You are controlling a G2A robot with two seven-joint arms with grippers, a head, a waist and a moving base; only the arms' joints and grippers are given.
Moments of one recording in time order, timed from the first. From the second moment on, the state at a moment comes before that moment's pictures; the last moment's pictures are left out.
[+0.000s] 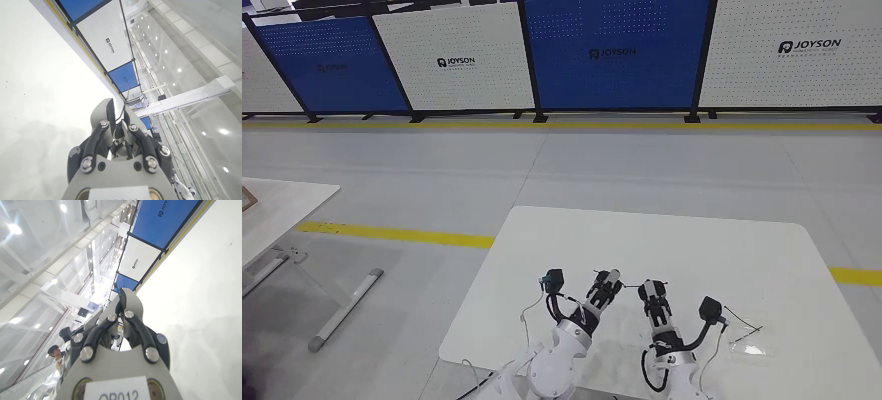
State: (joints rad) left arm 1.49 -1.28 -0.96 -1.71 0.06 0.02 0.22; right arm -1.56 -1.47 1.09 -1.55 -0.35 -0.16 -0.20
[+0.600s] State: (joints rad) left arm 1.49 -1.29 -0.92 -1.71 0.24 0.11 0.23; right arm -1.58 -1.47 1.09 -1.57 -0.36 -0.16 -0.22
